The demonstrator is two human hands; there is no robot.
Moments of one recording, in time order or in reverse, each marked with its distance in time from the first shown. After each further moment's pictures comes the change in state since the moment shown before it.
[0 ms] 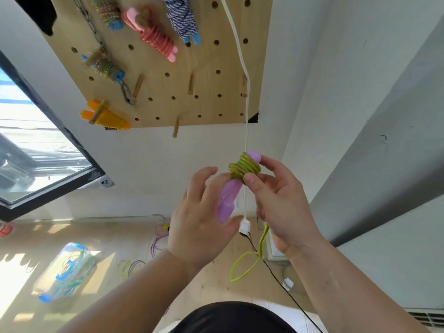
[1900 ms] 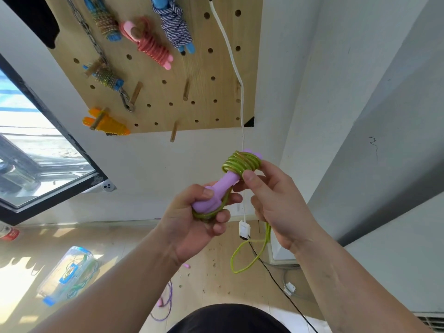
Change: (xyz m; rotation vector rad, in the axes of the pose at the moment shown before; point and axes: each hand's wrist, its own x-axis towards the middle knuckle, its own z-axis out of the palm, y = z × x) left_hand 0.025 0.013 -0.014 -1.600 -0.413 -1.033; right_hand 0.003 -0.013 -0.024 0.027 -0.205 0.007
